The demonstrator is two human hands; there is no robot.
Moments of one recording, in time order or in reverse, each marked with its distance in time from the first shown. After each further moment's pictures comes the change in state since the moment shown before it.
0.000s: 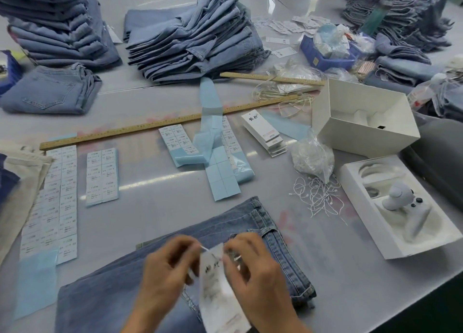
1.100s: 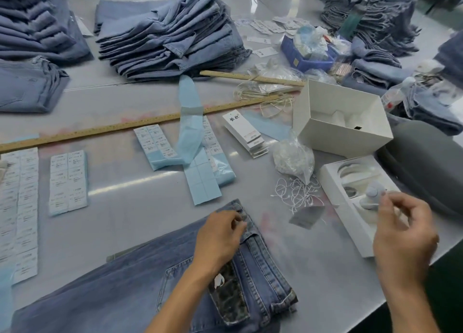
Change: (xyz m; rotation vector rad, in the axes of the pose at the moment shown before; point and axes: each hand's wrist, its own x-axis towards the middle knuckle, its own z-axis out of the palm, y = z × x) left_hand 0.081 -0.009 0.128 0.665 -0.288 0.106; right_hand 0.029 0.088 -0.174 -0.042 0.783 0.433
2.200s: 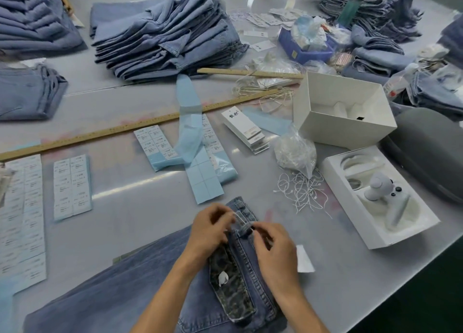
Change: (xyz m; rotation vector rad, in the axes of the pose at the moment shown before) left_hand 0.008 -0.036 -0.005 -0.725 0.037 -0.136; right_hand -0.129 0.032 0.111 -0.063 -0.551 0.129
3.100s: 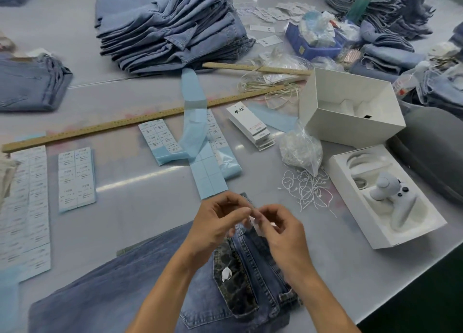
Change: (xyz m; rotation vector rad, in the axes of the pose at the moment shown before) left_hand -0.026 0.055 -0.009 -0.336 -0.277 0.146; right_hand 0.019 -0.030 -0.020 0.341 -0.200 0.008
